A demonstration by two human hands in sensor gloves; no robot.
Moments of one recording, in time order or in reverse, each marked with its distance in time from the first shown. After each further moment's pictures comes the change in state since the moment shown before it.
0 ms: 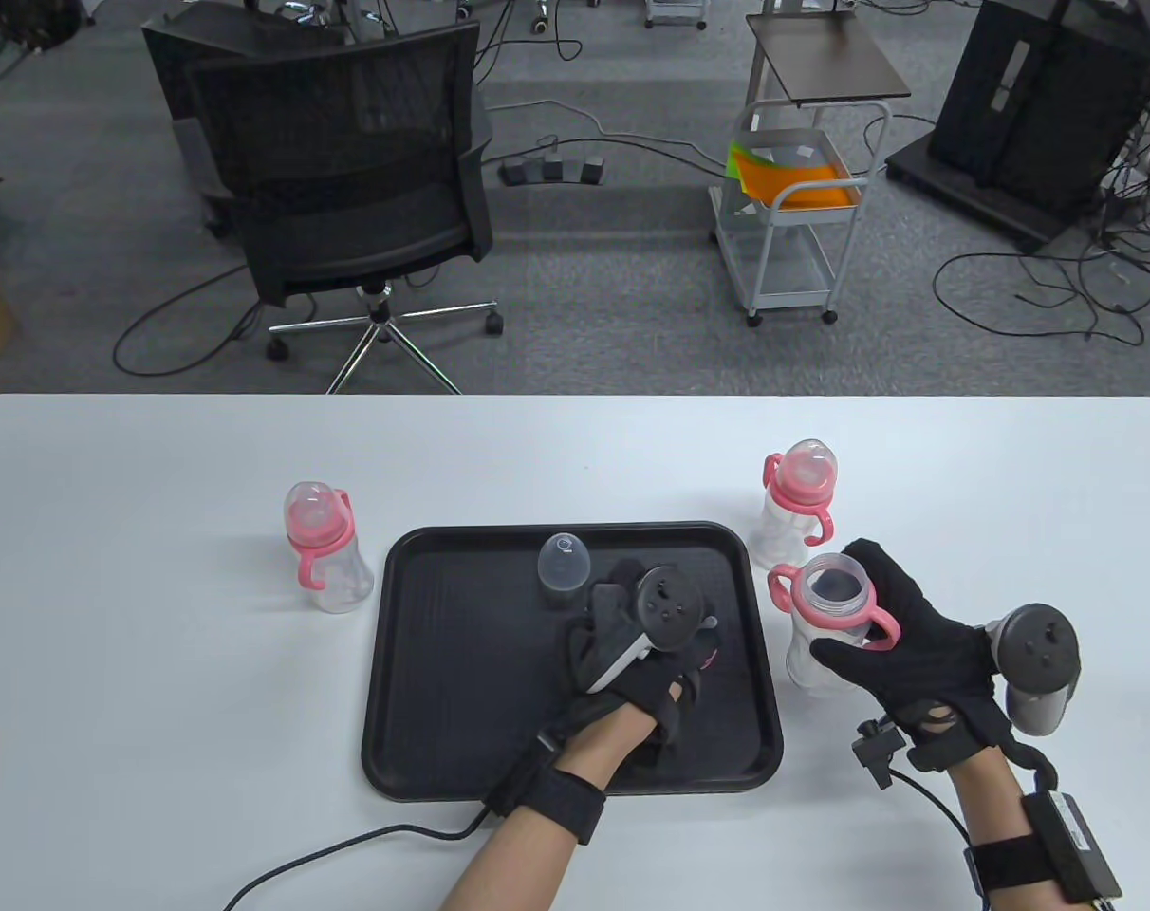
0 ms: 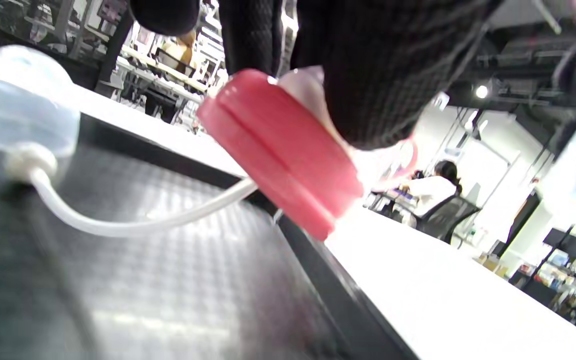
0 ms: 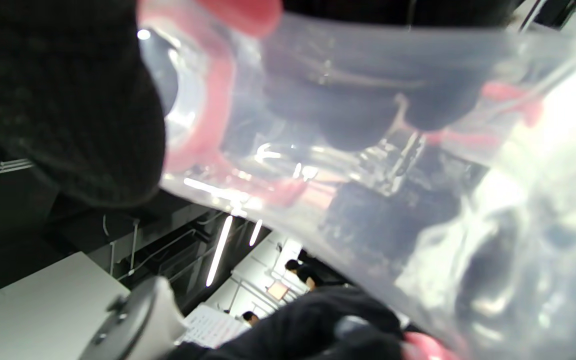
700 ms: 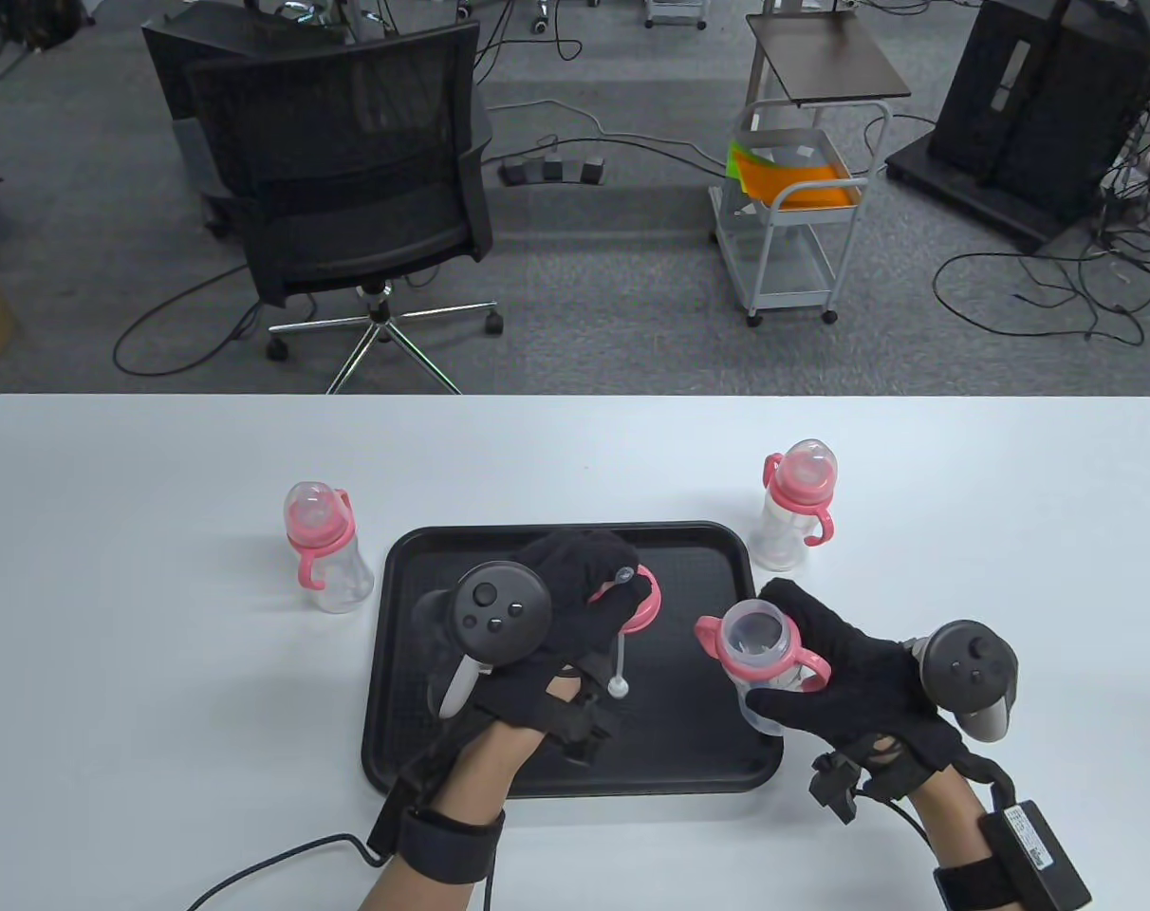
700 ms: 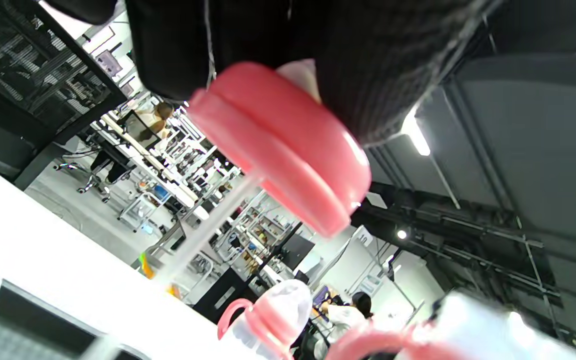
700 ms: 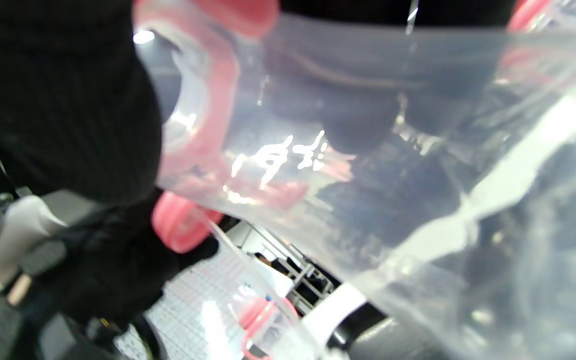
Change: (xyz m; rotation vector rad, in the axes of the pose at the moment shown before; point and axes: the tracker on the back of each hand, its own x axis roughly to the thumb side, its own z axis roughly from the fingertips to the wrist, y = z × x) left_hand -0.023 0.123 0.060 0.281 -0.122 0.331; right_hand 0.031 0.048 0.003 0.186 -0.093 0.134
